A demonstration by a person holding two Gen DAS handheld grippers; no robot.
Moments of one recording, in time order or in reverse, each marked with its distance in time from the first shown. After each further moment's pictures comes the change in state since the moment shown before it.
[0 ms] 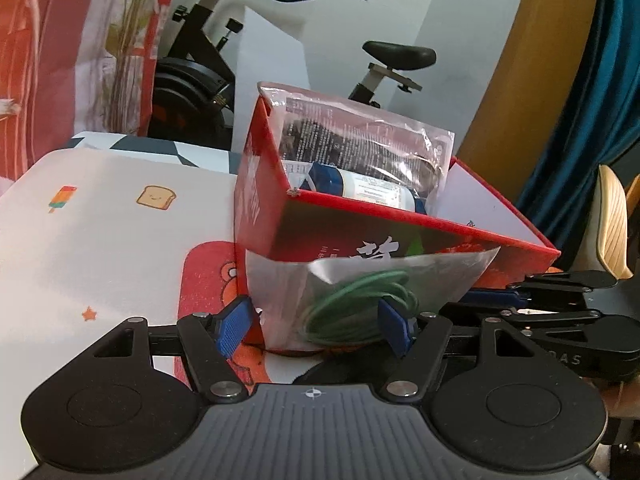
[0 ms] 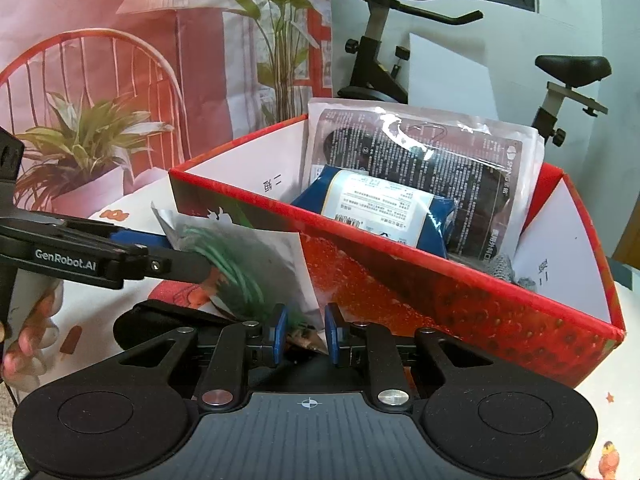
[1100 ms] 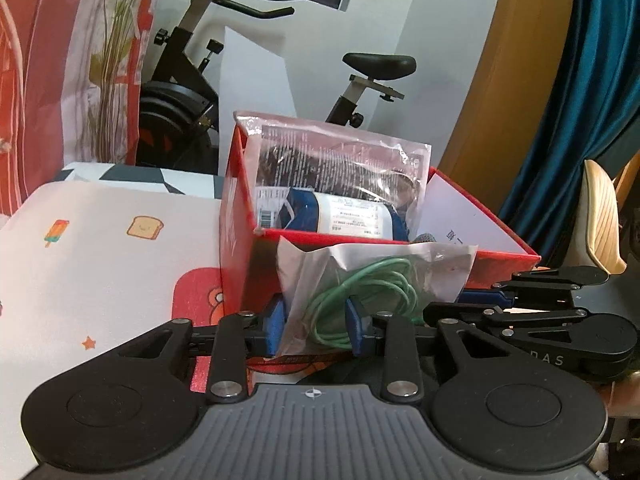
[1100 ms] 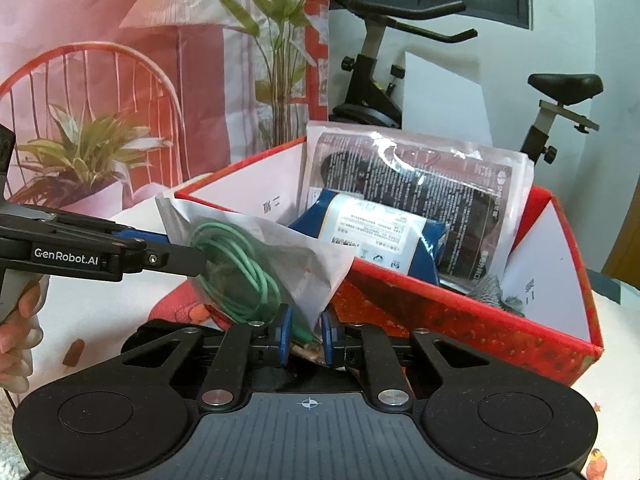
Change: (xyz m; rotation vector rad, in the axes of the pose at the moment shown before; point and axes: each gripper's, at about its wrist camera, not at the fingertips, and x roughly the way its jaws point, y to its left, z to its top) left arm -0.018 -0.014 0.010 0.057 -0.040 -0.011; right arm -0.015 0.005 0.007 -0.014 -0.053 -0.026
